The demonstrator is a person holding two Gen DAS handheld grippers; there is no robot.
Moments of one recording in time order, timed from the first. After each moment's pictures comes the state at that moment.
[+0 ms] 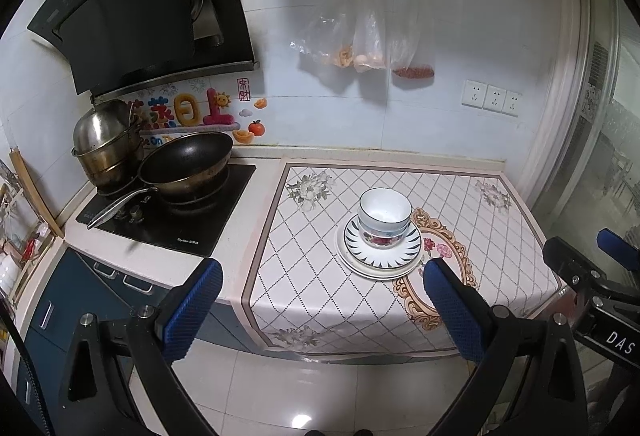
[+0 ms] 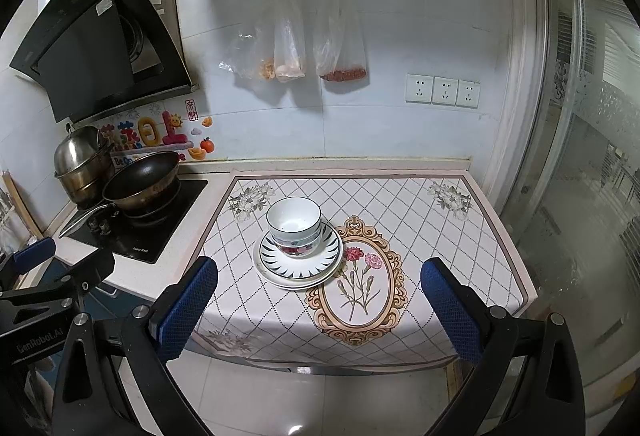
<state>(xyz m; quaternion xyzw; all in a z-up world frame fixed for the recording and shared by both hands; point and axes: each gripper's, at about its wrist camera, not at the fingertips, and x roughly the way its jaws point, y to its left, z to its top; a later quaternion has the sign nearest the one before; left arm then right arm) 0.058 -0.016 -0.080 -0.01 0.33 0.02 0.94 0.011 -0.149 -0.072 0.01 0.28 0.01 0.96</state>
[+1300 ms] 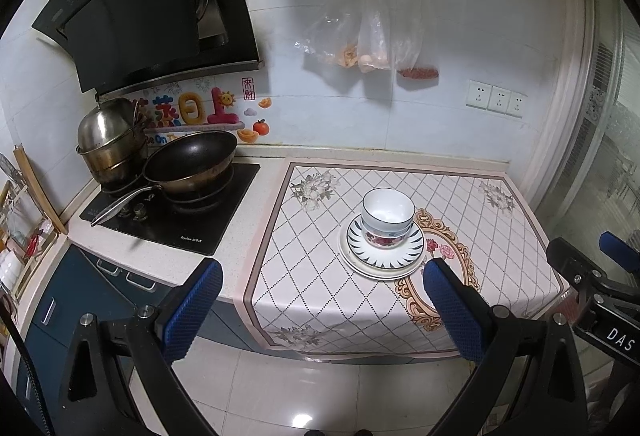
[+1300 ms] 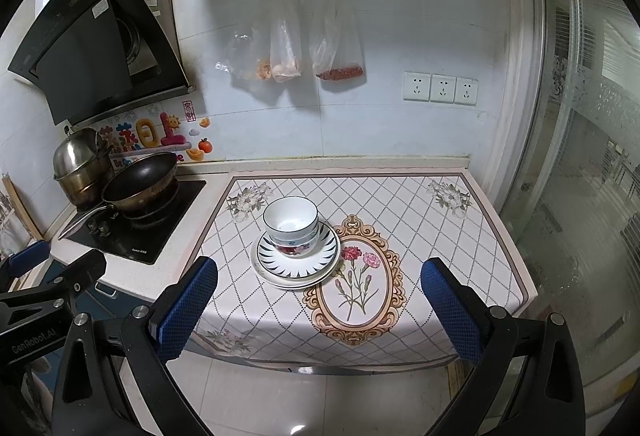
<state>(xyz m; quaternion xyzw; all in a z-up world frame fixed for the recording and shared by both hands) 0.058 -0.008 -0.082 -0.01 0.33 0.02 0.94 0.009 -0.151 -0.070 0.01 0.28 0.00 0.96</state>
